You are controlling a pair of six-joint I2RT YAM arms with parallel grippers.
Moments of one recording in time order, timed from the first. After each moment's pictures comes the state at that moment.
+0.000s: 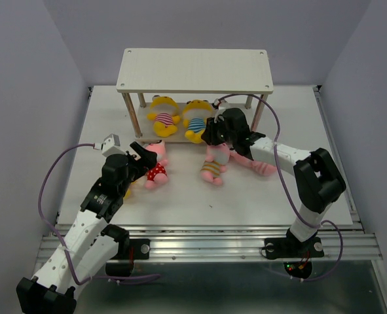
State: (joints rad) left arm -0.39 0.65 0.56 -0.32 -0.22 -0.81; right arm 0.58 1.75 1.17 0.12 -0.11 0.29
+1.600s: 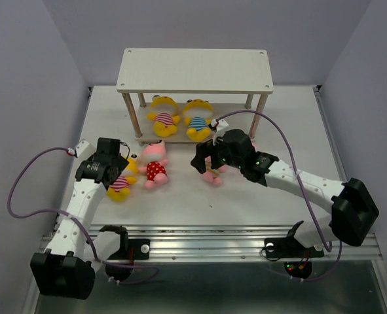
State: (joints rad) left arm -0.14 0.95 0.85 -0.94 -0.52 -0.99; right arm 0.81 1.40 0.96 -0.02 -0.08 0.33
